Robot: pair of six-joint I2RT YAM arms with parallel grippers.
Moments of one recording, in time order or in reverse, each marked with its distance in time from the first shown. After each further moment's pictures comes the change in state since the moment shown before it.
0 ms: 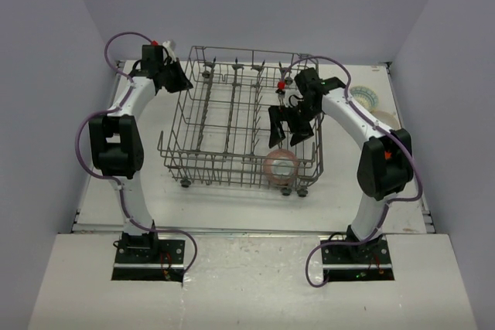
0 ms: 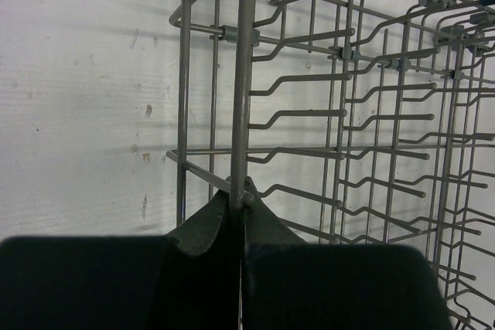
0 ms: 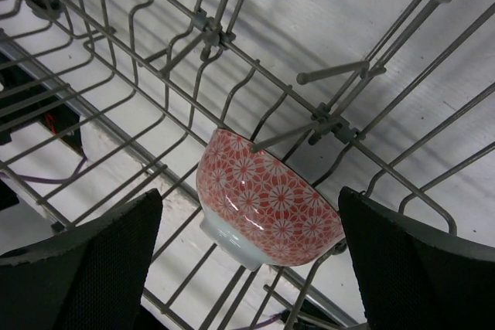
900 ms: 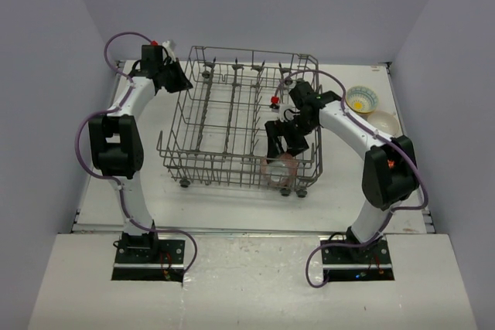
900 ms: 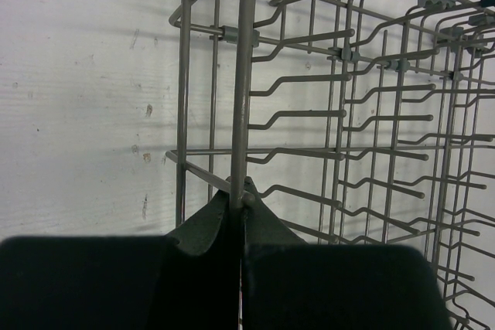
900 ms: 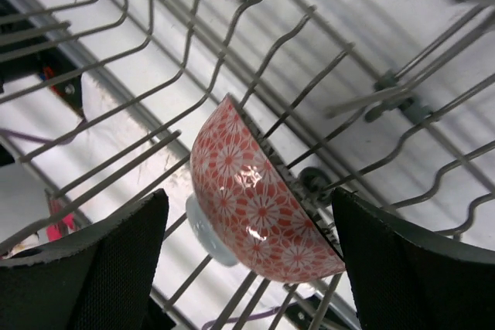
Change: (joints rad) left arm 0.002 0.000 -0.001 0.002 0.005 0.001; right arm 0.061 -0.081 -0.190 0.082 -0.036 -0.024
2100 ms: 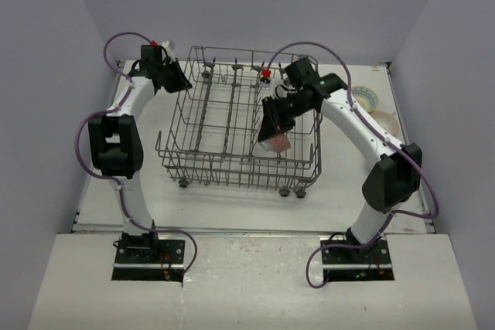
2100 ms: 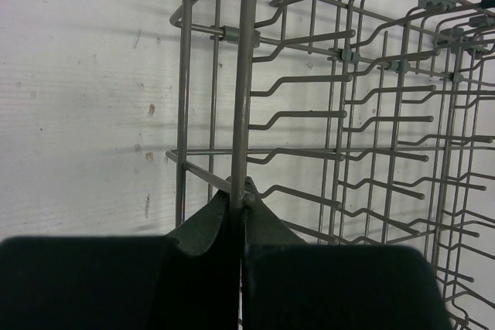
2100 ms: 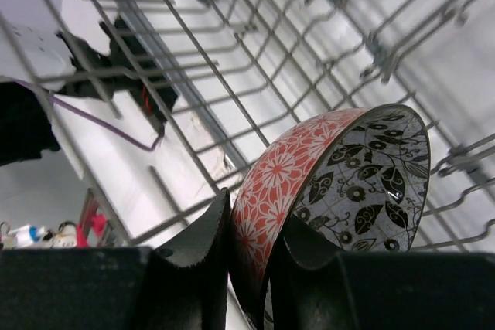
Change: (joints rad) left arm 0.005 0.001 0.002 -0.004 0.004 0.003; right arm 0.061 -0.033 0.207 -0.042 -0.156 0.068
